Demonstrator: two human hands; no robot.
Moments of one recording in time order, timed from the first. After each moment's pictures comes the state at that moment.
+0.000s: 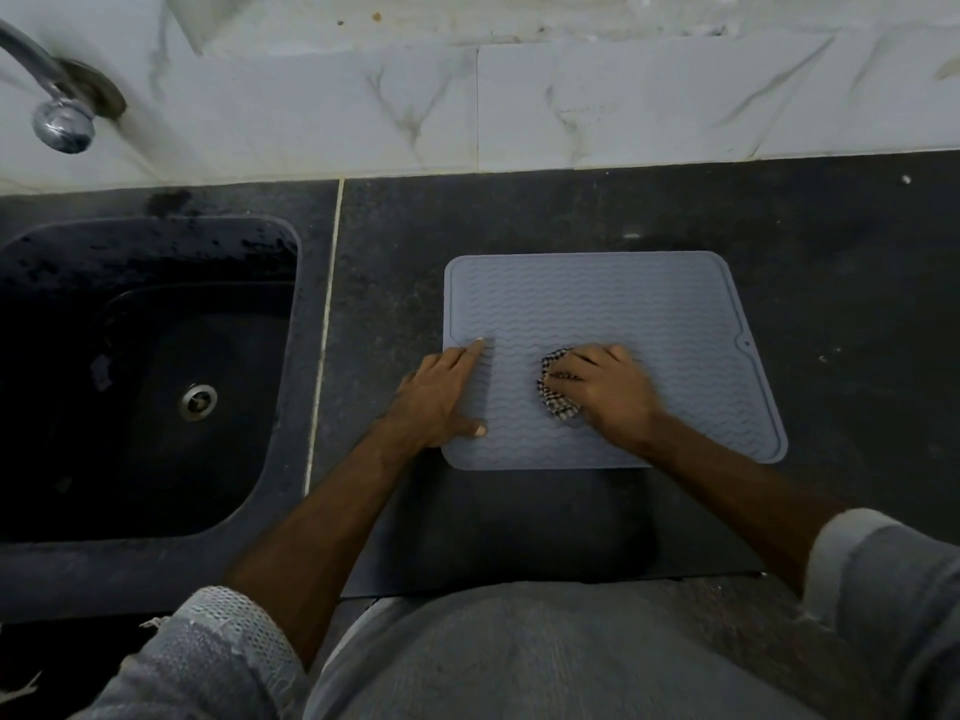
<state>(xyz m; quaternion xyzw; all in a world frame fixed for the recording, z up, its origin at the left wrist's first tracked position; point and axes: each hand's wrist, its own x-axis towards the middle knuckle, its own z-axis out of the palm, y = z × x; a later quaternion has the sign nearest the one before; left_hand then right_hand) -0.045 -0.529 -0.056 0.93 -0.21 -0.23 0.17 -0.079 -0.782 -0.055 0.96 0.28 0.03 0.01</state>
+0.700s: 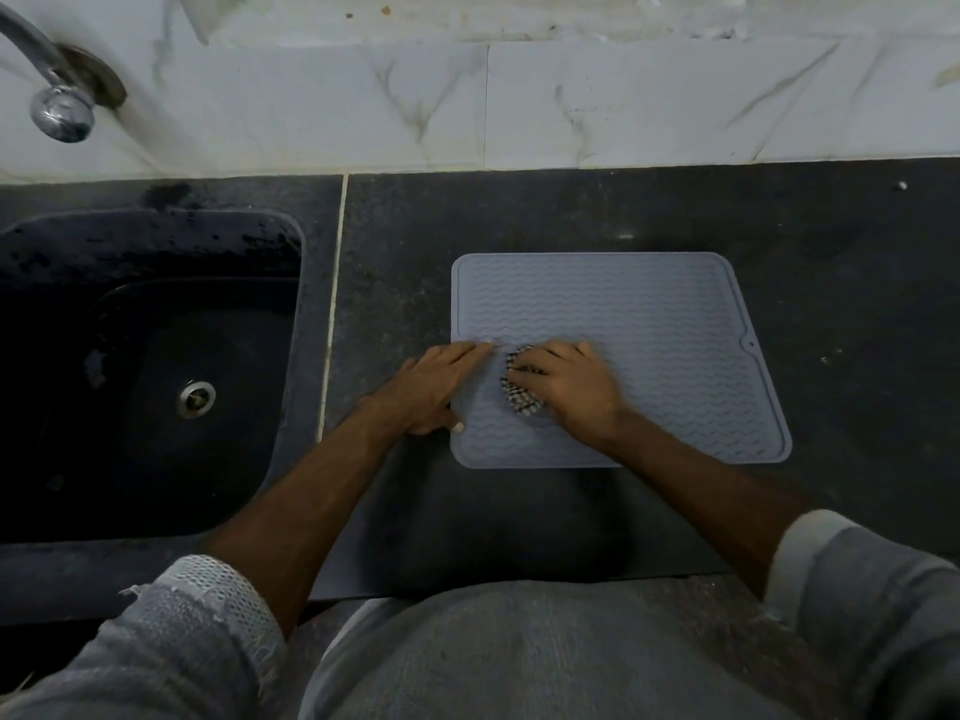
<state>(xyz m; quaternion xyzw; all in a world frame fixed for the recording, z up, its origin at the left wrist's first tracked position) -0.024 -0.506 -0.056 0.90 -0.31 -0.26 0.14 -0.071 -0.729 -0.048 0.96 0.28 0.02 -0.04</state>
